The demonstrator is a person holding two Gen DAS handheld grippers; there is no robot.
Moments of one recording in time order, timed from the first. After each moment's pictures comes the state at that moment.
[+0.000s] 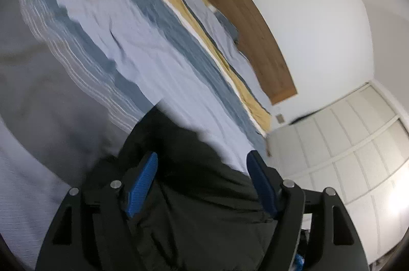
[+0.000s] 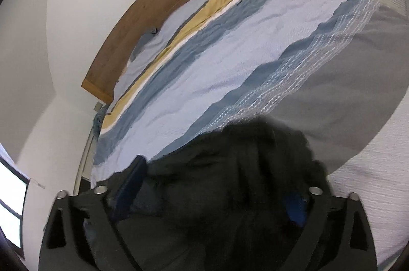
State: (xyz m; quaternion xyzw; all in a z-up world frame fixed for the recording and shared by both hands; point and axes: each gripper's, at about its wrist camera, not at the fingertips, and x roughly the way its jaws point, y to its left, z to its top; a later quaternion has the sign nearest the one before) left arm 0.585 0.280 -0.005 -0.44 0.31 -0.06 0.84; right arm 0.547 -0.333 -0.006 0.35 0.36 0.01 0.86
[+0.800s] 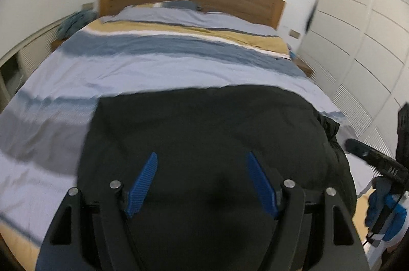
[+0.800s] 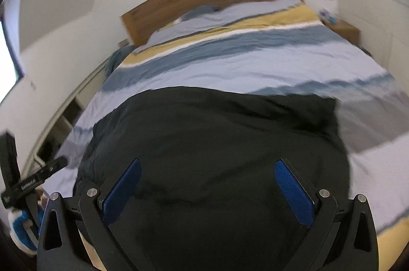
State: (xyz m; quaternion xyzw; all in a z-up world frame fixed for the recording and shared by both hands) left arm 0.523 0.056 0.039 -0.07 0.36 -0.07 0.93; right arm 0.480 -0.154 0.045 0.10 0.37 0.11 0.92
